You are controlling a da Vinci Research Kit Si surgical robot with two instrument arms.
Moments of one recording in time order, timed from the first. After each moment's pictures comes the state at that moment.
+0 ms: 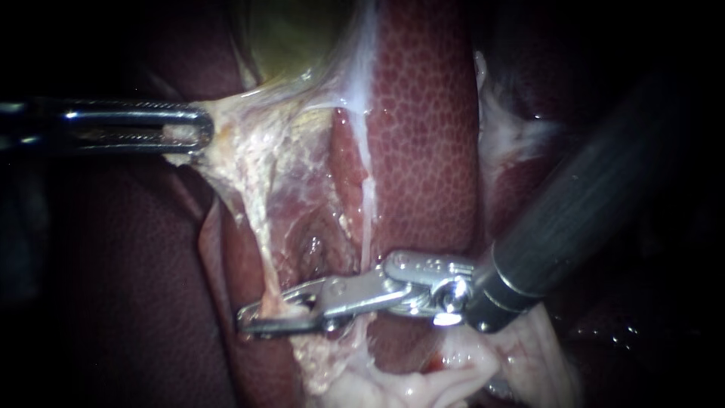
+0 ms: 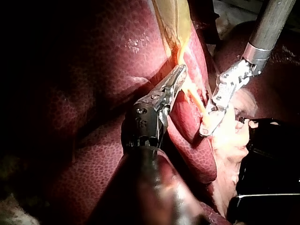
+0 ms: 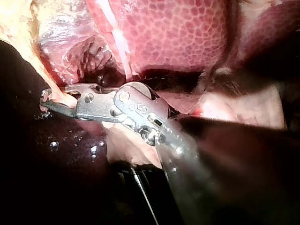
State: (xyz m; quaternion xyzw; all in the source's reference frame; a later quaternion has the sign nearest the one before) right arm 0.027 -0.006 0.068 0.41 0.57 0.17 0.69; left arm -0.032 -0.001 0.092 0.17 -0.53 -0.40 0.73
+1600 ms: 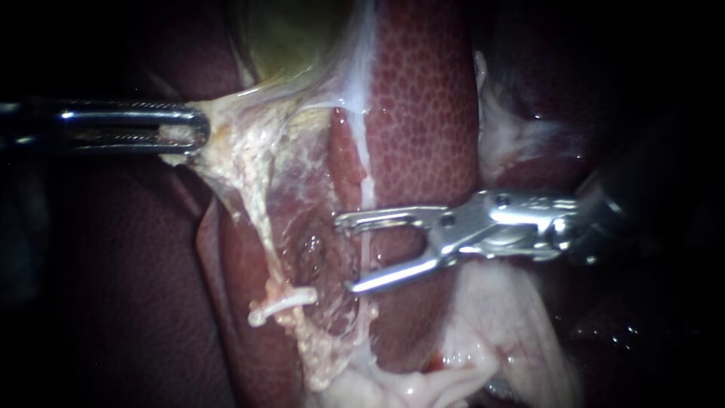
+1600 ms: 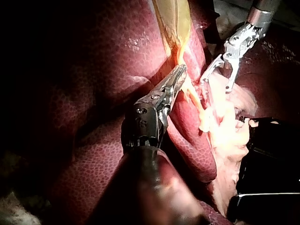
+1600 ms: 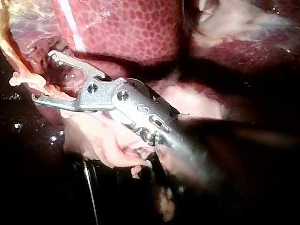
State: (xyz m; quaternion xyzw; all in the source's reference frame) right arm 0.013 0.003 0.063 0.32 0.63 0.13 0.70; left arm -0.031 -0.001 0.092 0.17 -0.53 -0.40 0.73
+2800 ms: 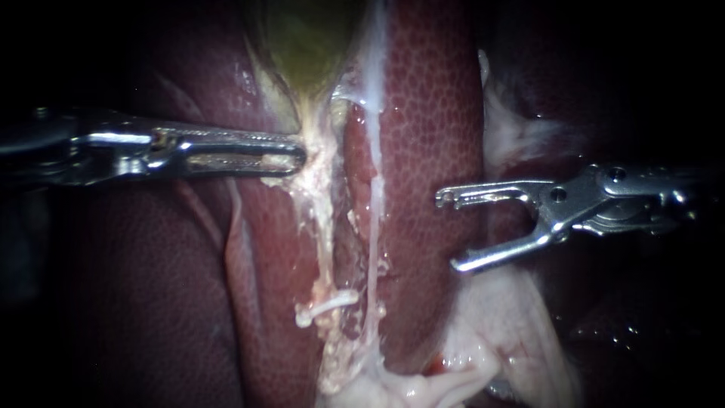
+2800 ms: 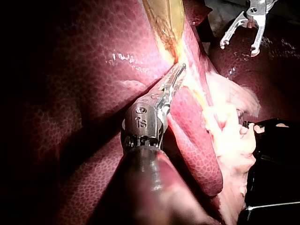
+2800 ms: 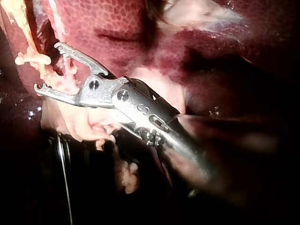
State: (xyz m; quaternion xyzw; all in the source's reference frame) right arm 0.007 0.005 0.057 0.31 0.61 0.13 0.71; left arm -0.040 -0.003 0.104 0.18 -0.51 -0.38 0.75
